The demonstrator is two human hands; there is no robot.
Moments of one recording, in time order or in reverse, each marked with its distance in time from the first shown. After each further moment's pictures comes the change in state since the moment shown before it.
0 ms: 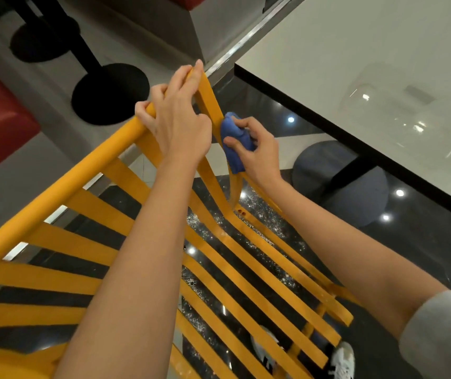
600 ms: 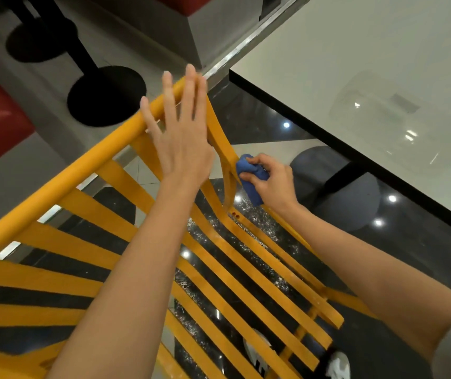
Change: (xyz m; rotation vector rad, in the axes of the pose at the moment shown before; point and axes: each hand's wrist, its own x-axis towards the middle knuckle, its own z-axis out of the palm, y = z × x) left_hand -0.022 -0.003 0.013 0.360 0.050 0.266; right_hand -0.039 0.027 -0.038 -0.209 -0.082 0.134
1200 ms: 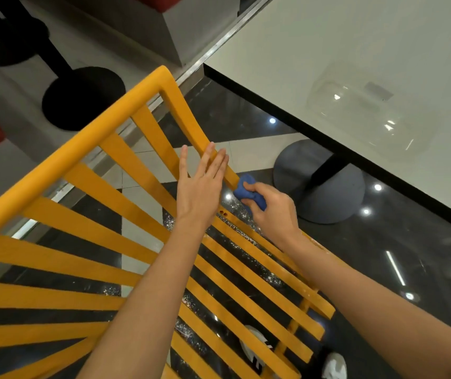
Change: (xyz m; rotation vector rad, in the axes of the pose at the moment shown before) left_hand -0.069 0.028 0.061 0.273 -0.340 0.408; right_hand -0.068 0.026 -0.015 -0.265 0.031 -0.006
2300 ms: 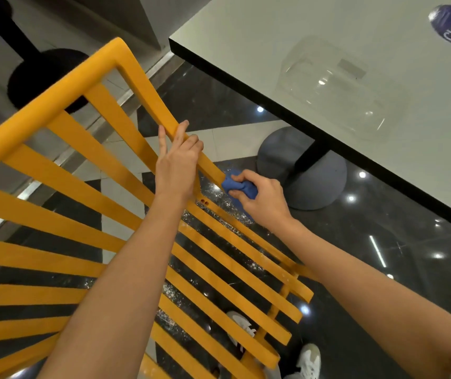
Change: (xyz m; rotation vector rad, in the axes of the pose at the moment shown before) left_hand 0.028 0.012 0.002 -0.488 0.125 -0.109; right_hand 0.000 0.033 -0.018 0.059 -0.119 0.073
